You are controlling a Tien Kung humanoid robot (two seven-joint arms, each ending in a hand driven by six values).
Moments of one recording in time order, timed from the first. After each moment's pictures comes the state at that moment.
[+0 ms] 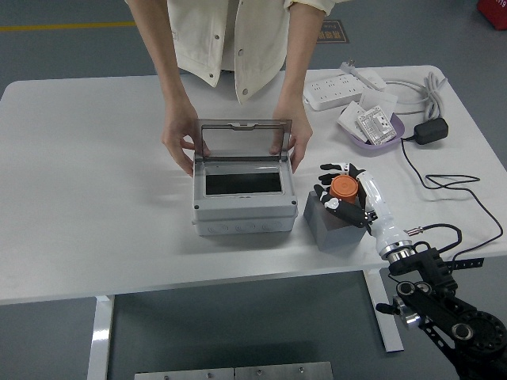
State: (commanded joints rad) left arm 0.06 0.22 -1.01 -0.18 1.03 0.04 0.12; right arm 0.19 -0.28 0.88 1.20 -1.11 -0.37 0.42
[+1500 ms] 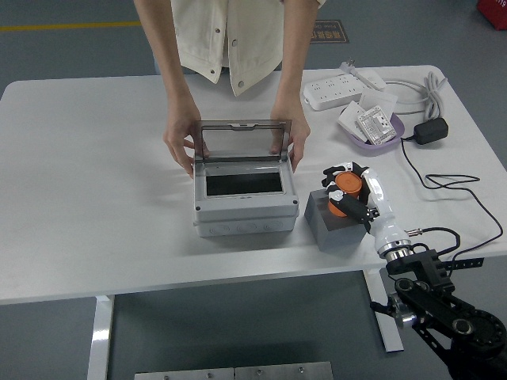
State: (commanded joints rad) left arm 0.06 0.22 -1.00 -0.18 1.02 0.05 0.10; right arm 0.21 -0.28 0.85 1.23 -0.98 -0.42 0.46
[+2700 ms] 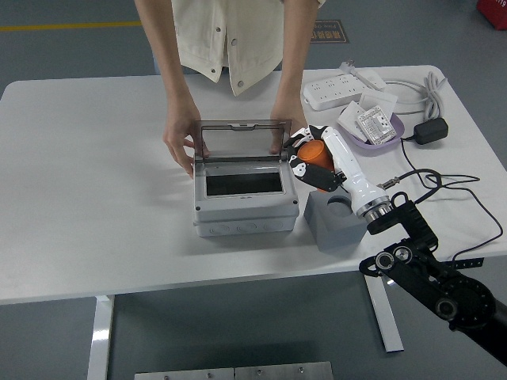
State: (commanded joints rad) left arm 0.06 0.23 -1.00 -0.18 1.01 0.05 0.10; right arm 0.39 -0.28 0.82 1.33 -1.48 -0.37 0.16
